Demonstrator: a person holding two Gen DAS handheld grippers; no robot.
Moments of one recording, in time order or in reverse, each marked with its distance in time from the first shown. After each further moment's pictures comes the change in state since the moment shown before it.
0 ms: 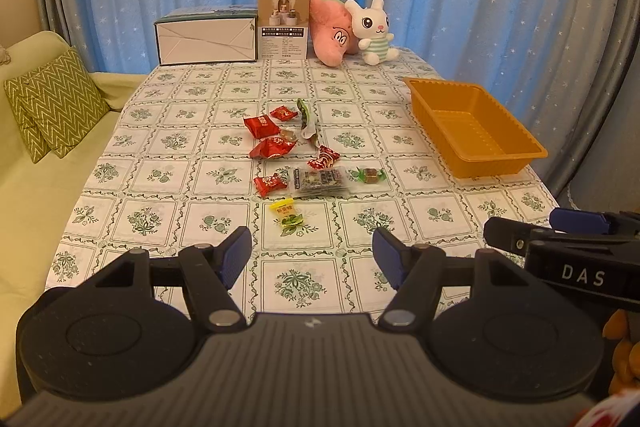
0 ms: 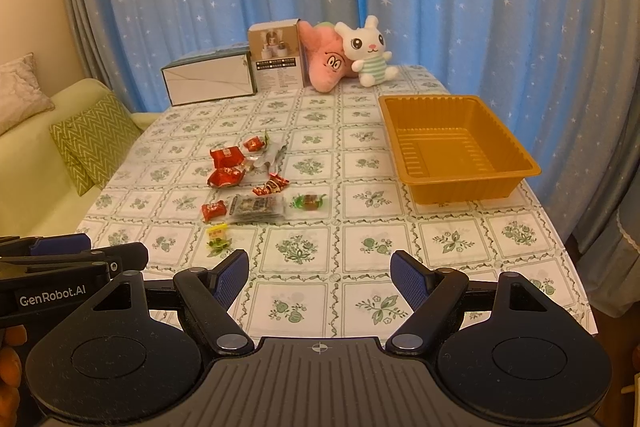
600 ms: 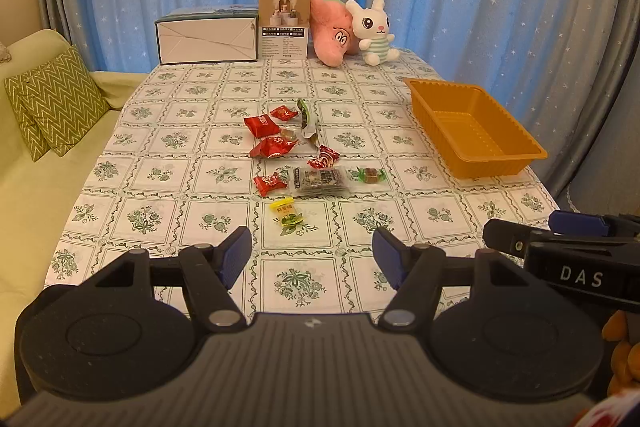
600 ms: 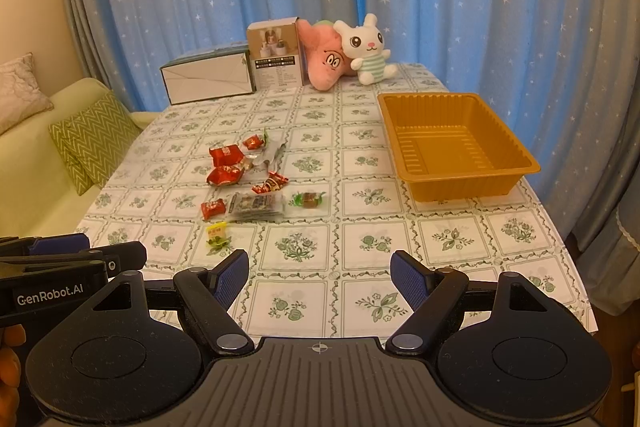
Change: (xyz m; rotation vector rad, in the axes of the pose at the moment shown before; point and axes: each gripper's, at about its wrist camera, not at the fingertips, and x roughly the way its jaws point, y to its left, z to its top) left arm -0.001 0.001 -0.001 -0.003 -0.003 -0.002; right arm 0.000 -0.001 -0.002 0.002 0.002 -0.001
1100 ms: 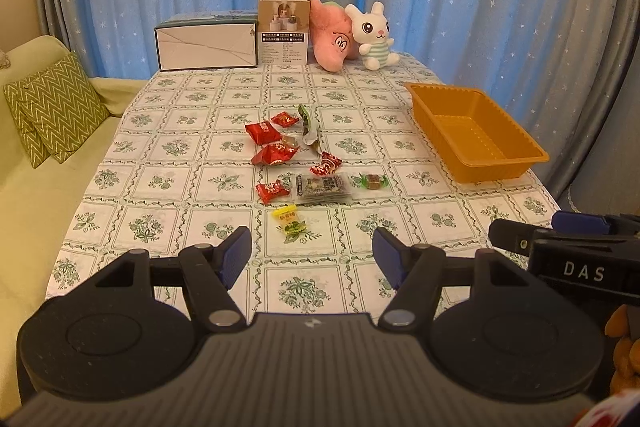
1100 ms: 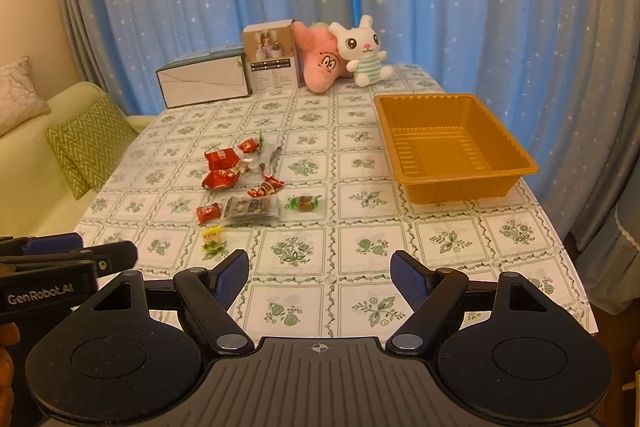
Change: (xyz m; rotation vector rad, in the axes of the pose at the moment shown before) left arm 0.004 0.005 0.002 0.011 -0.019 -0.001; right arm 0.005 -0.004 -0.001 0.014 -0.011 -0.009
